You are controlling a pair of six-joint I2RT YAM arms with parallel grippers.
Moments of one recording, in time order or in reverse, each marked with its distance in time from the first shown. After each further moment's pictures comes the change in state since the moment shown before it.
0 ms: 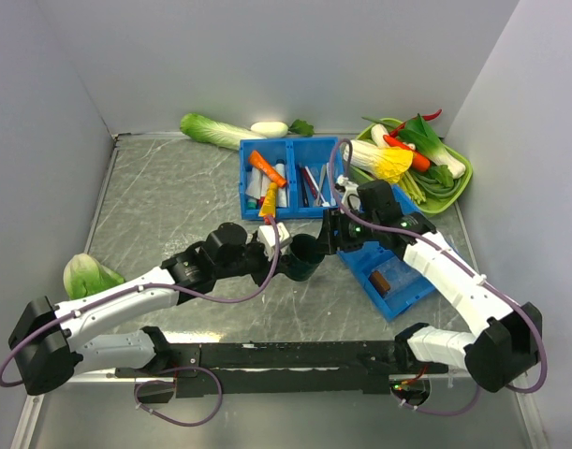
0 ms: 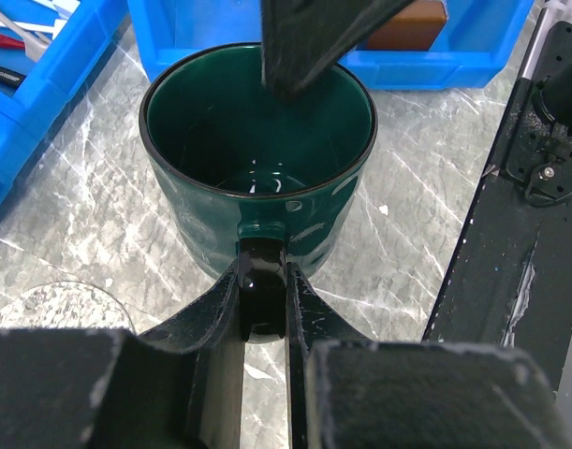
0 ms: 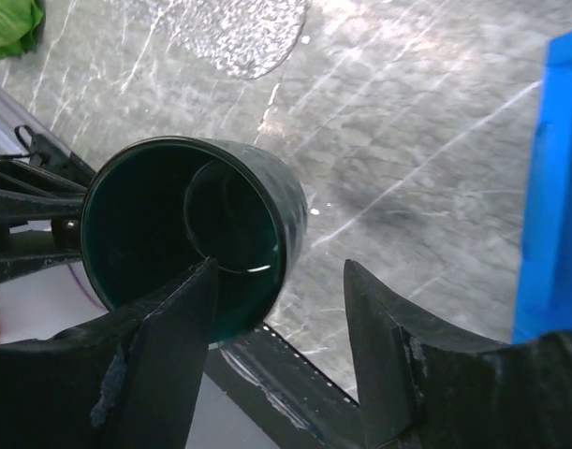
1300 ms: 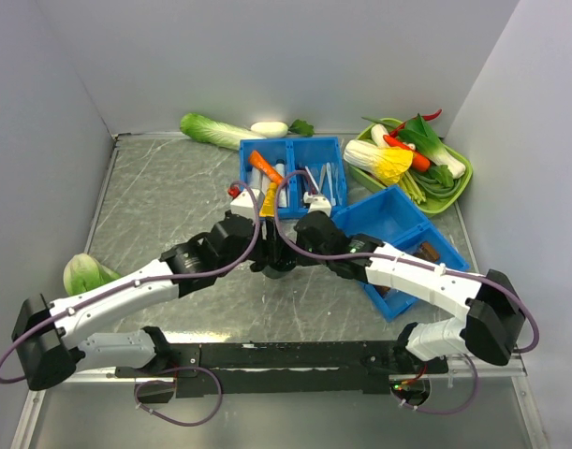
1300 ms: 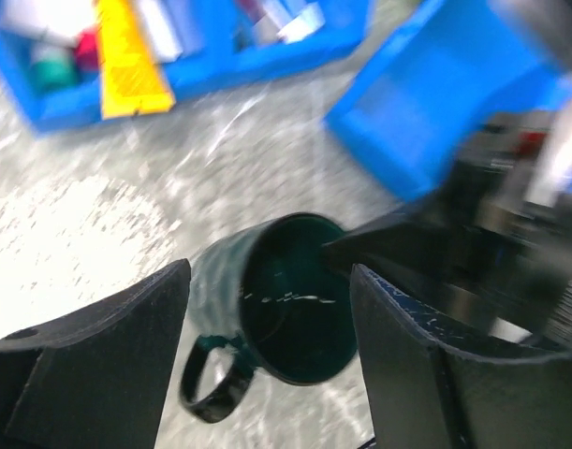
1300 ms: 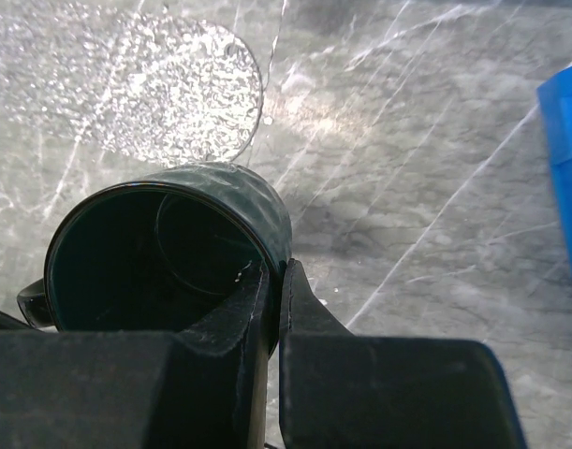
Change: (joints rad) left arm -0.027 0.013 0.143 -0.155 -0.539 -0.551; right arm 0.433 0.135 -0.050 0.246 0.687 0.331
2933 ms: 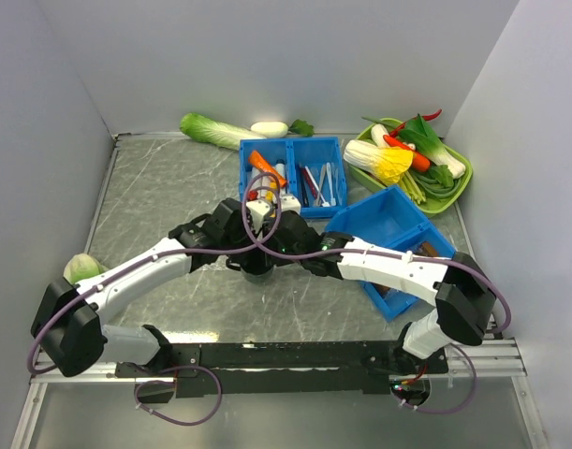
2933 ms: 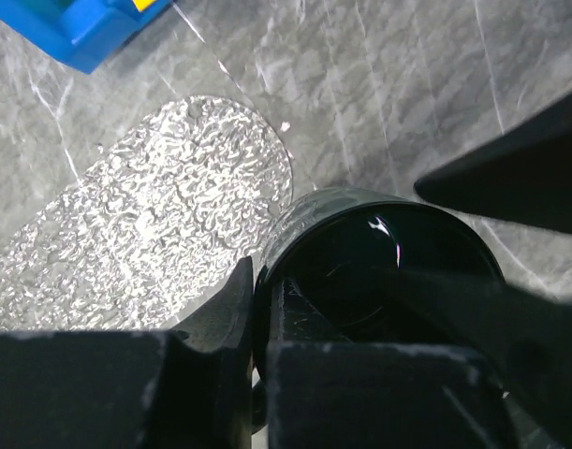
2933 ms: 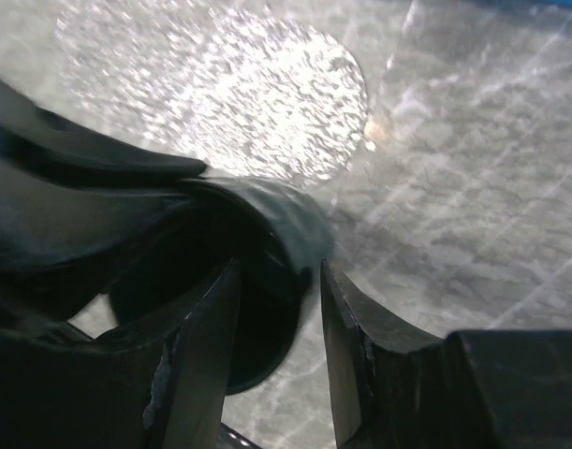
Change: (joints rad) left arm 0.218 0.172 0.049 -0.253 0.271 0.486; right arm 0.103 0.191 0.132 0.097 -0.018 -0.012
